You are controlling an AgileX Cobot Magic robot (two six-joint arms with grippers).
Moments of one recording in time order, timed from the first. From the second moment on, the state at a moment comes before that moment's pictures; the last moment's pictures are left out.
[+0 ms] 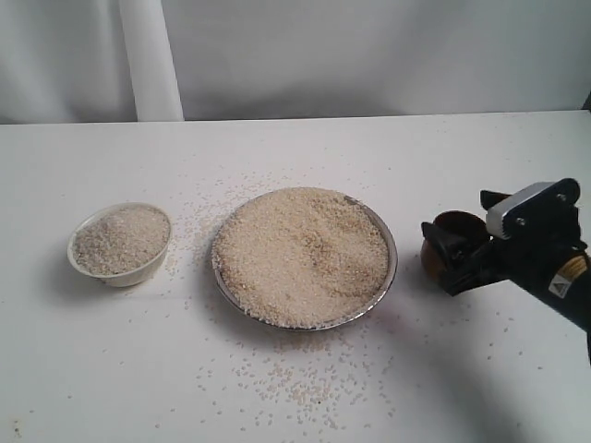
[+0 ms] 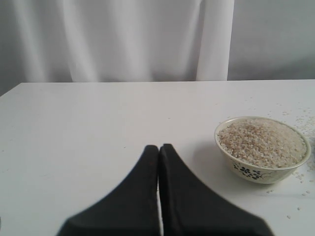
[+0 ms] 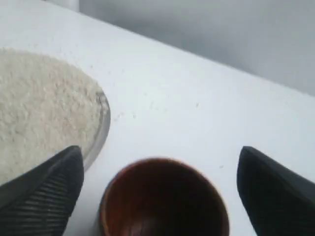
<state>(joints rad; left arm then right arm) -0.01 0.00 0.00 -0.04 0.35 0.04 0.07 1.91 -0.42 -0.39 -1.12 -0.10</state>
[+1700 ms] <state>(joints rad) -0.01 0.00 0.00 -0.04 0.35 0.04 -0.11 0.37 -0.25 -0.36 -0.27 0.49</state>
